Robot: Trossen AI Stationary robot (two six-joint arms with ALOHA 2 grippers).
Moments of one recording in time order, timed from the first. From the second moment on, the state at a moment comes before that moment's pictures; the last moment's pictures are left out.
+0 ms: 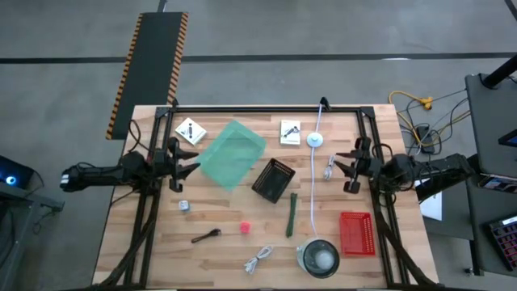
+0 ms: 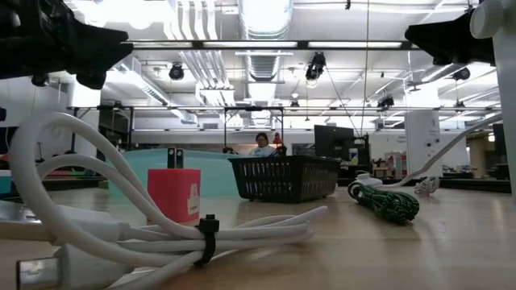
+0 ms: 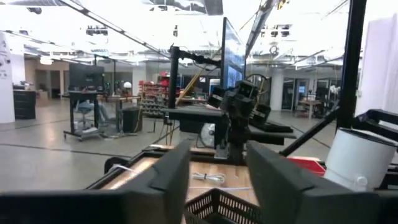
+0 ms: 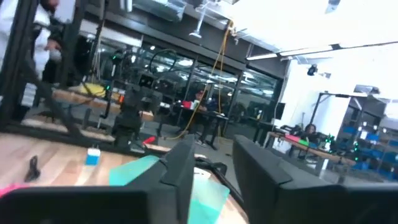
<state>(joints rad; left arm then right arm) 0.02 0.07 0.01 0.26 -0.14 -0.02 0.15 0.10 0.01 0.40 0.36 -0.35</state>
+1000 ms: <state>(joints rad) 0.02 0.52 0.05 0.75 -0.14 0.07 0.15 0.48 0.62 -0.08 0.51 -0.15</state>
